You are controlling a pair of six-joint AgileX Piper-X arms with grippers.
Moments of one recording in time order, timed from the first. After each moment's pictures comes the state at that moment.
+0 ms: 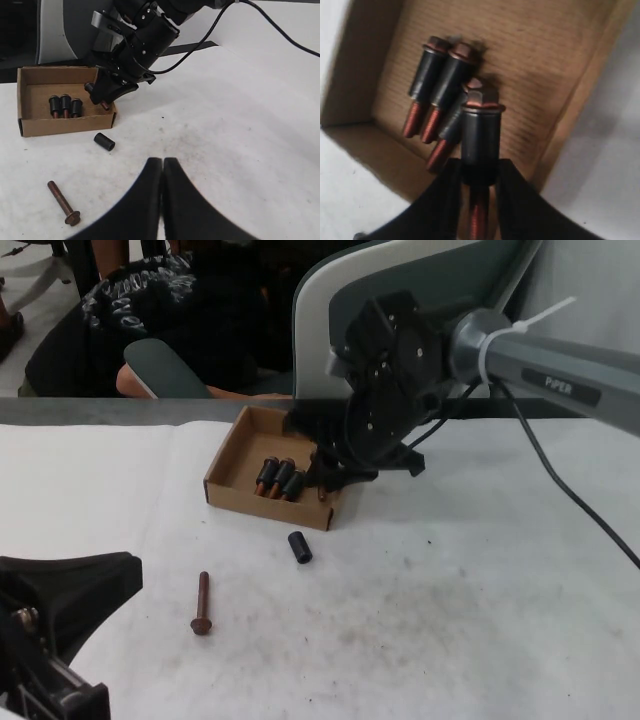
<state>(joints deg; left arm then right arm) -23.9 24.6 -20.7 19.4 18.0 -5.7 25.7 131.6 -110.0 47.9 -17.2 27.4</state>
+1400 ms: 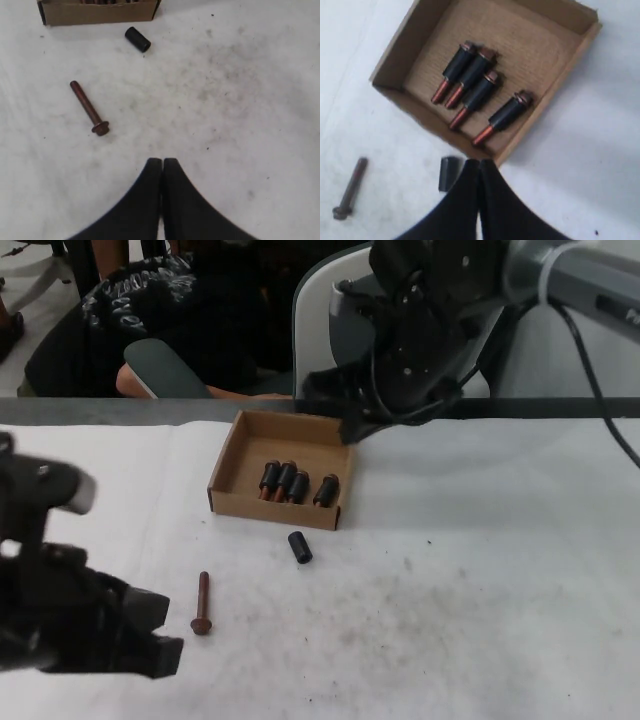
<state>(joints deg) -23.9 51.1 -32.6 34.0 12.9 -2.8 25.9 120.3 -110.6 61.7 -12.6 7.9</state>
